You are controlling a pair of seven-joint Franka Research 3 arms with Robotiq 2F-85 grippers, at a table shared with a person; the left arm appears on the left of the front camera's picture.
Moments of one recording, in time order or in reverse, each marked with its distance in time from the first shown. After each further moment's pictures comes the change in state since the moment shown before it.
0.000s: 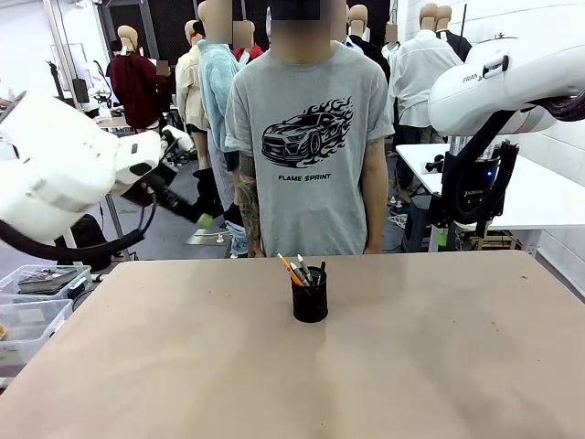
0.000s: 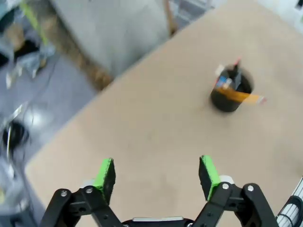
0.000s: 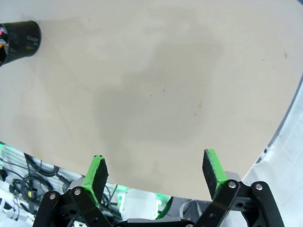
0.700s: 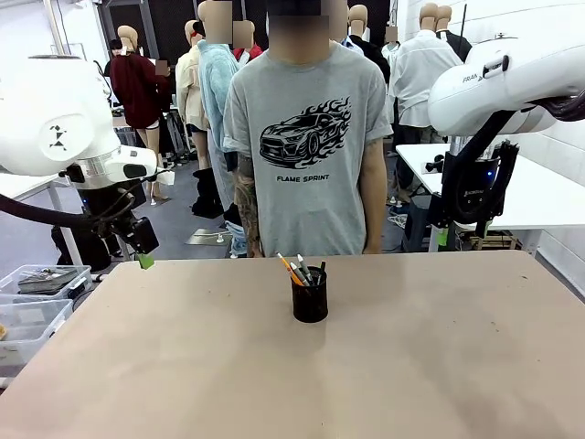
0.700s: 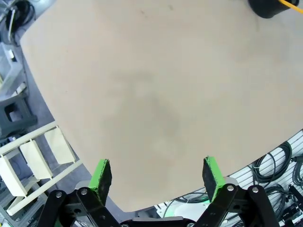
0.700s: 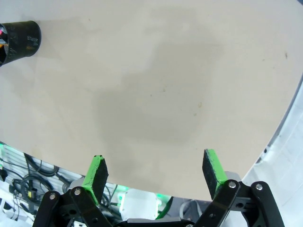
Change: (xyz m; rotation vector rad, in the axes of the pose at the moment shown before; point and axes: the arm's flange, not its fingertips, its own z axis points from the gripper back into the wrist) left arm -0.019 -0.018 0.035 0.094 0.583 0.200; right arm 0.000 0.000 0.000 0.000 0.000 0.000
